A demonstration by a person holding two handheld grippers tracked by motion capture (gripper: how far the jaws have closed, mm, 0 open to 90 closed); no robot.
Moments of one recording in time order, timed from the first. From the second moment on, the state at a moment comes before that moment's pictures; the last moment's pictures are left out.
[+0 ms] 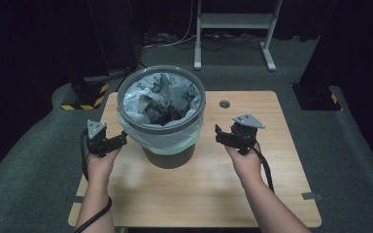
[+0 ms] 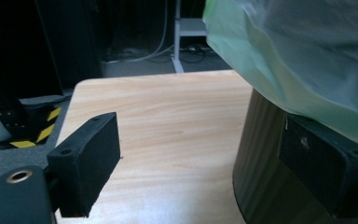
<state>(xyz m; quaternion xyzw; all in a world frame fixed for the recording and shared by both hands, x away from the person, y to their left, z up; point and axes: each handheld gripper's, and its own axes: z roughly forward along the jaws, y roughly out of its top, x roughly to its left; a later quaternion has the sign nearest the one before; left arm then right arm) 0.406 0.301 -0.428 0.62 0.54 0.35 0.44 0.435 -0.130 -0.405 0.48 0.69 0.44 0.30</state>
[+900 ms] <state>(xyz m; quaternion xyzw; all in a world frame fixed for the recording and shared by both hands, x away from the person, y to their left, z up) 0.428 0.291 -0.434 0.64 0.50 0.36 0.46 0.476 -0.080 -0.430 0.43 0.72 0.45 0.33</state>
